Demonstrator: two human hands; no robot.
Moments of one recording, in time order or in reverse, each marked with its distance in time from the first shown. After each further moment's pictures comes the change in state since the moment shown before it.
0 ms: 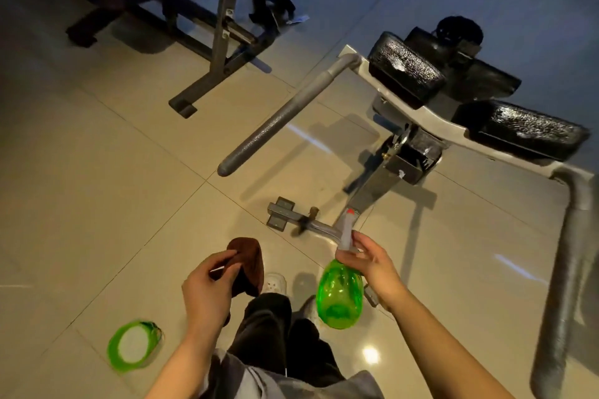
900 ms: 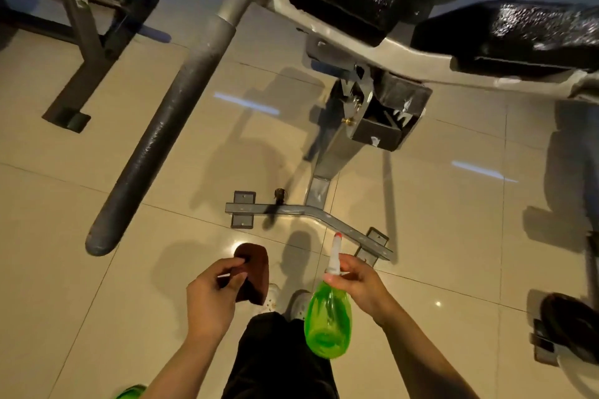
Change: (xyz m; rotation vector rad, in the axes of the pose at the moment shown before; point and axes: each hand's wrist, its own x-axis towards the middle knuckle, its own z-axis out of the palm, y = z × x) left_hand 0.114 -0.035 0.125 0.040 -0.444 -0.141; right_hand 0.095 0.126 -0.024 0.009 0.190 0.193
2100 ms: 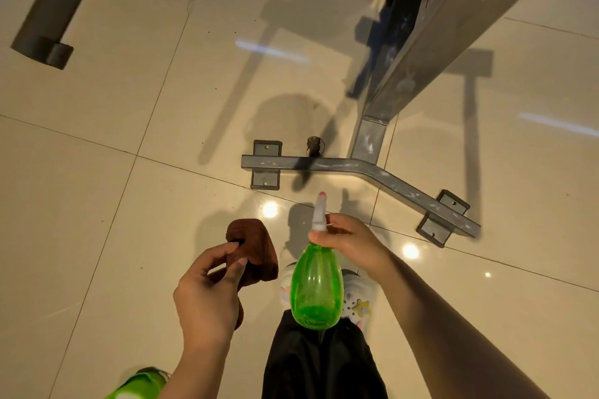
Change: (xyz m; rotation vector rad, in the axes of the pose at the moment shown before) left_hand 0.112 -0.155 0.038 0.090 0.255 -0.097; right_hand 0.215 0.127 0.089 -0.049 -0.230 0.003
